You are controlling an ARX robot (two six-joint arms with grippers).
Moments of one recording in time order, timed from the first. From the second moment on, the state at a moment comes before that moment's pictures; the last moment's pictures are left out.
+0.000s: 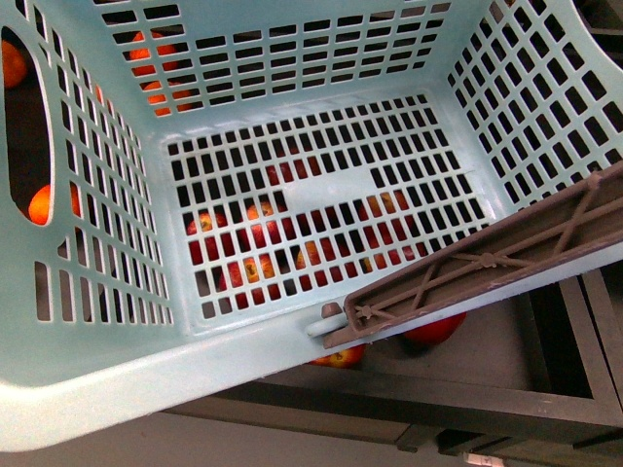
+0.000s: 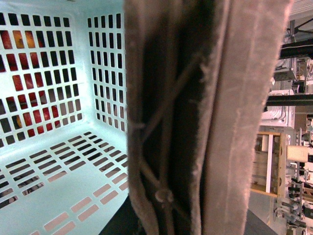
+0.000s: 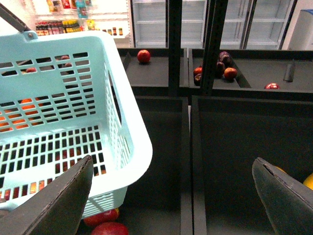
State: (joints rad) left arm -0.64 1.59 1.33 -0.31 0.27 -0.96; right arm 0.00 0.00 0.02 0.00 0.00 0.00
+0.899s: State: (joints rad) left arm -0.64 1.59 1.33 -0.31 0.27 -0.96; right arm -0.84 1.09 0.38 0.31 -0.31 0.08
